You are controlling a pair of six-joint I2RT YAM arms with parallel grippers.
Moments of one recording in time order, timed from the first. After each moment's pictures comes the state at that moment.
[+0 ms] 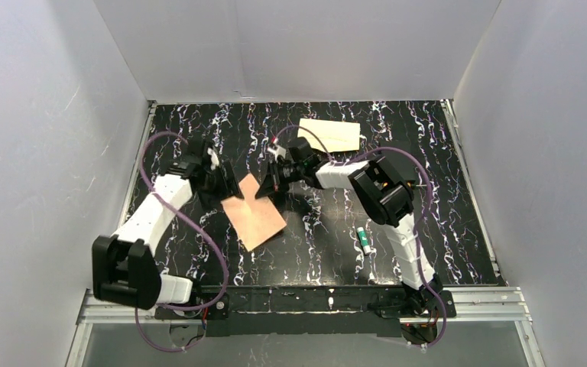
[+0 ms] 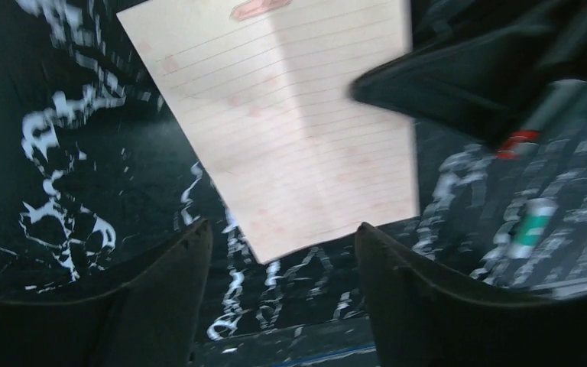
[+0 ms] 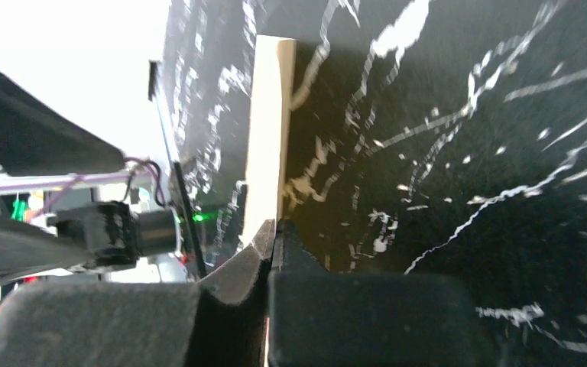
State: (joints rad) left arm -0.20 1.37 0.96 -0.80 0.16 -0.52; right arm 0.73 2.31 1.47 0.22 -0.85 0.71
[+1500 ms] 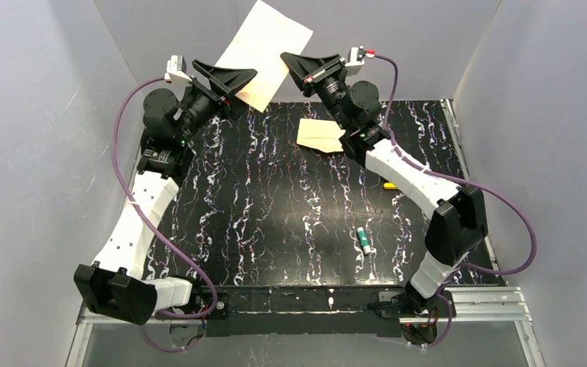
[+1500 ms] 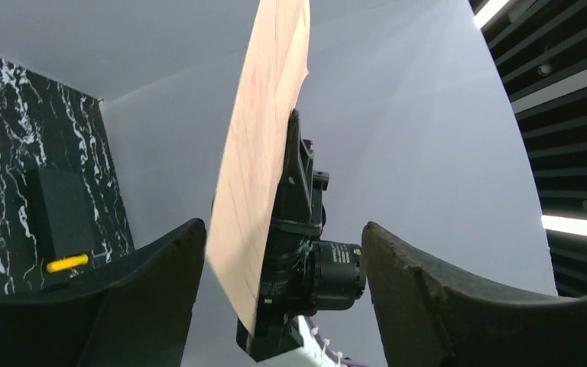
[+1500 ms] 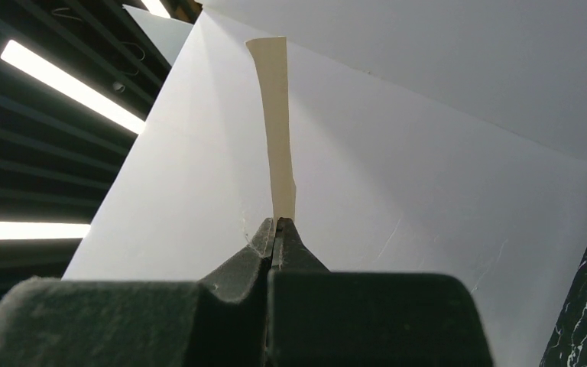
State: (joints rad) left arm -0.24 1.25 1.34 0.08 0.46 -1.39; right arm 0.64 1.69 1.52 0.62 -0.02 1.41
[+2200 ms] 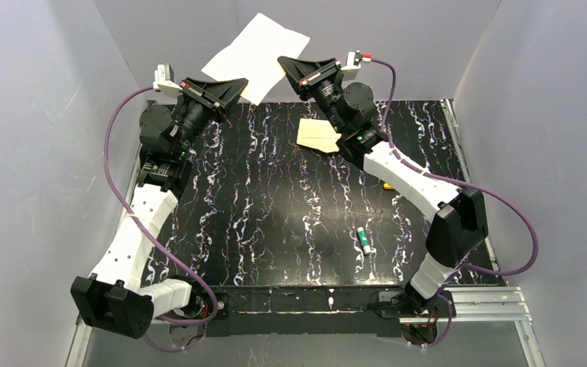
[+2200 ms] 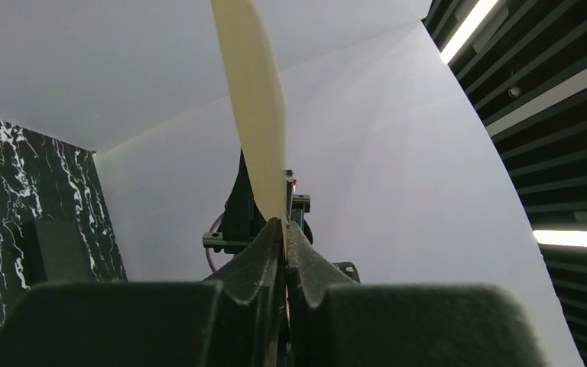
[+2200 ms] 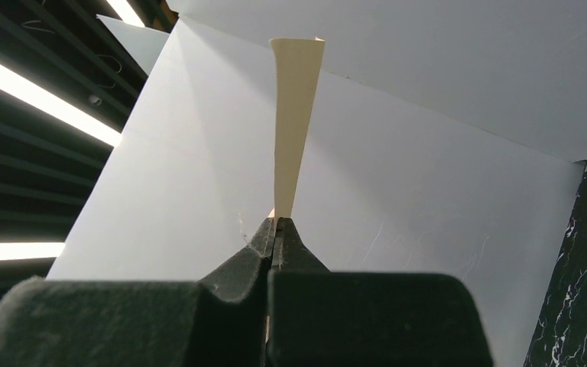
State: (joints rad) left arm -0.24 1.17 1.20 0.26 0.32 -1.39; right arm 0.69 1.68 1.52 0.55 0.06 1.39
